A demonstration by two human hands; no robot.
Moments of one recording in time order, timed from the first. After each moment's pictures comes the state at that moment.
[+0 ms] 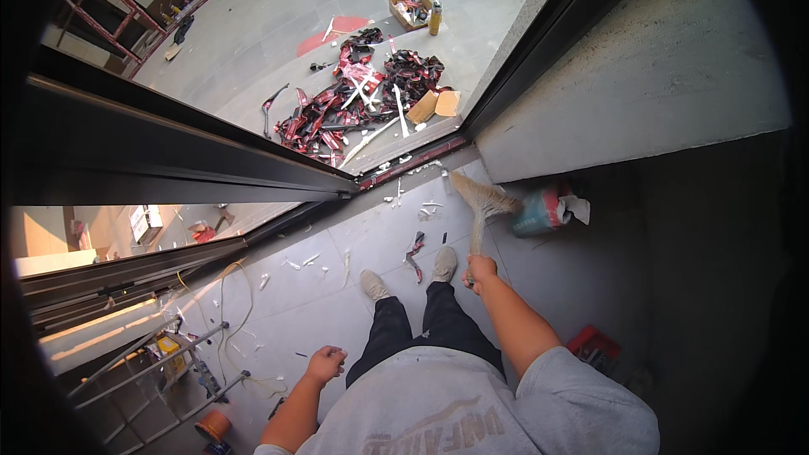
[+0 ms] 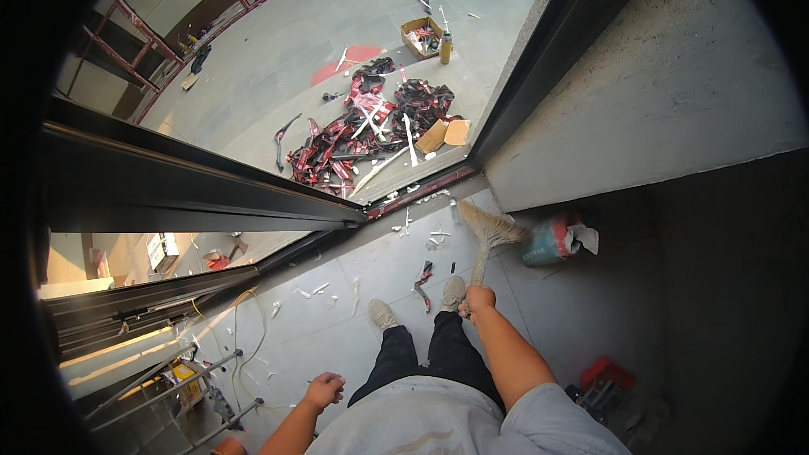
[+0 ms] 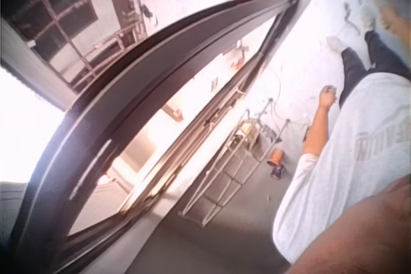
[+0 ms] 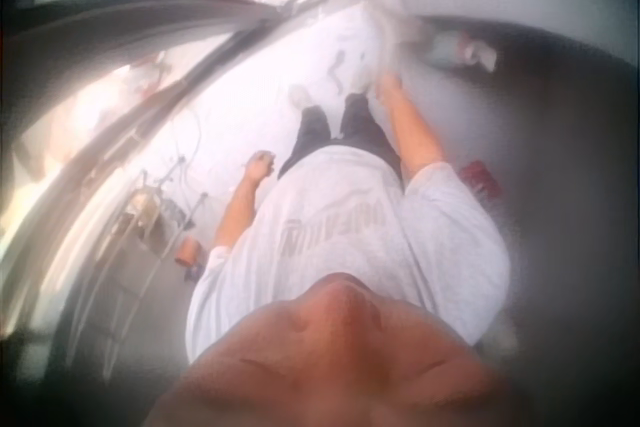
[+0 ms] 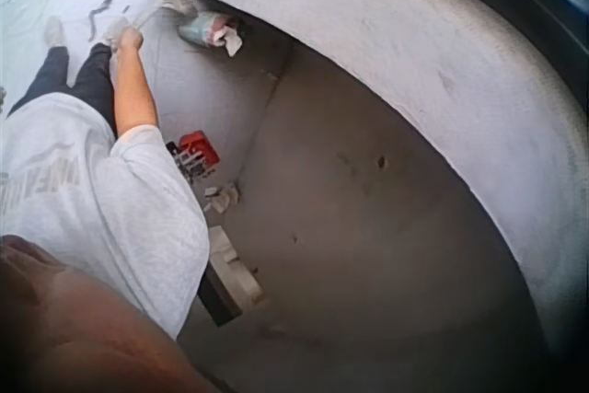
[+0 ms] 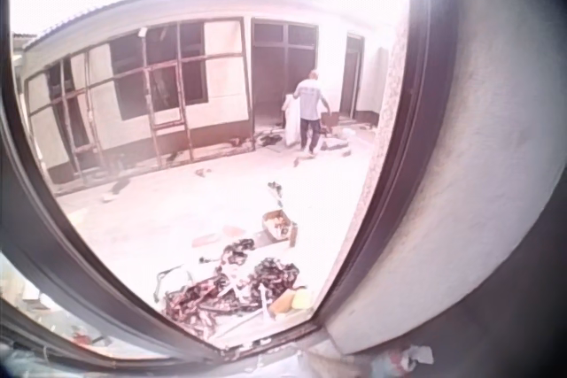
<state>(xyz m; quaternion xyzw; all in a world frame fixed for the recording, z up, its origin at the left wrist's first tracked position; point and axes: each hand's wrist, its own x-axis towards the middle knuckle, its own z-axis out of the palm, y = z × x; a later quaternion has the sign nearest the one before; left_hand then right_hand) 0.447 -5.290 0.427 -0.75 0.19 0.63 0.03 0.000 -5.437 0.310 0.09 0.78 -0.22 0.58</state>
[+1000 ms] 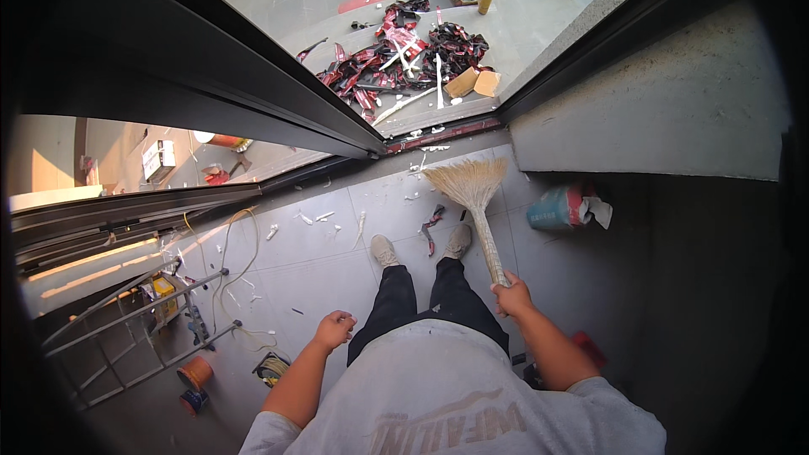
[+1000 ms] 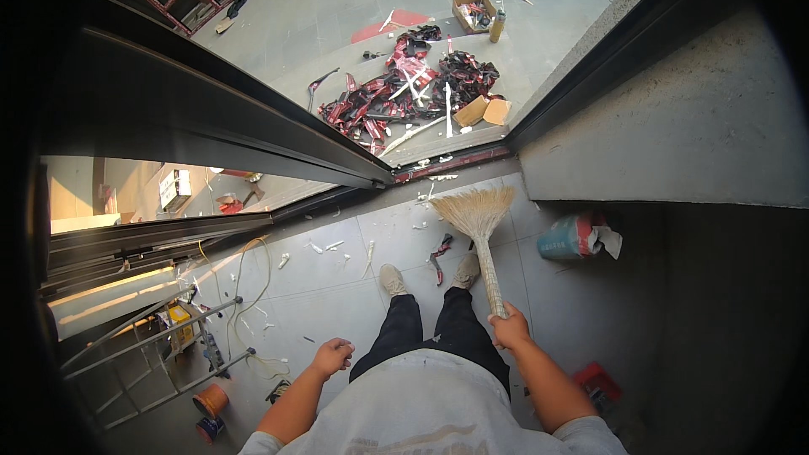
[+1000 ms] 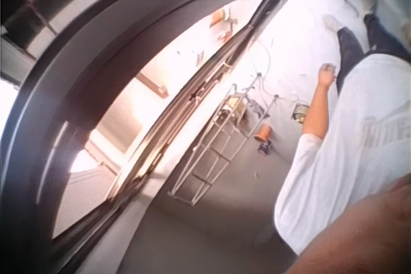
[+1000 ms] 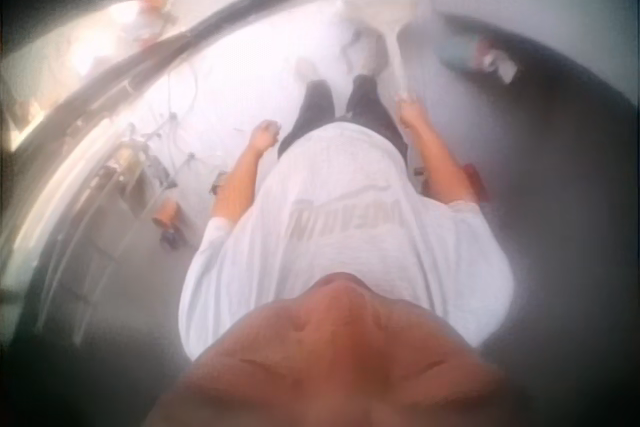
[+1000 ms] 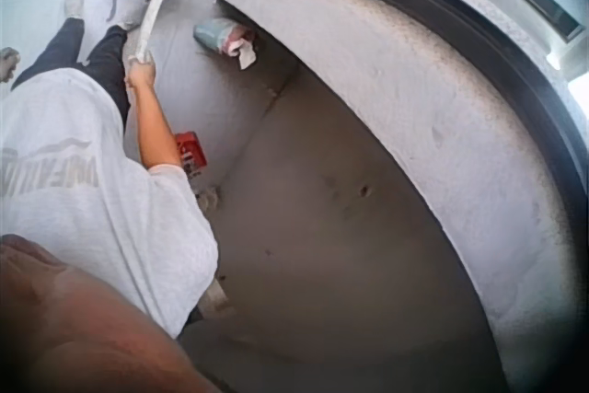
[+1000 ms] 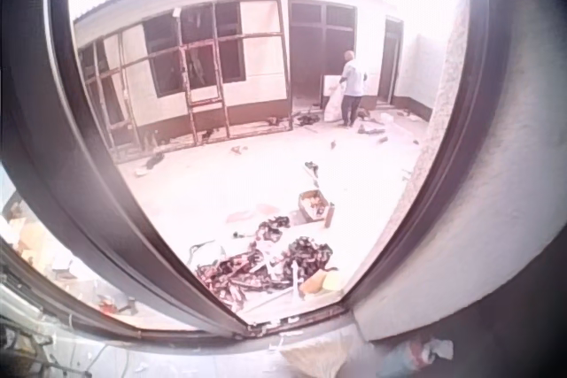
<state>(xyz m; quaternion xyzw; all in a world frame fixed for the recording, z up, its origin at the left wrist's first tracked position) 0.448 -5.265 0.415 -0.75 0.17 0.64 0.00 -0.014 -5.351 0.412 -0.16 0.78 -0.04 0.60</state>
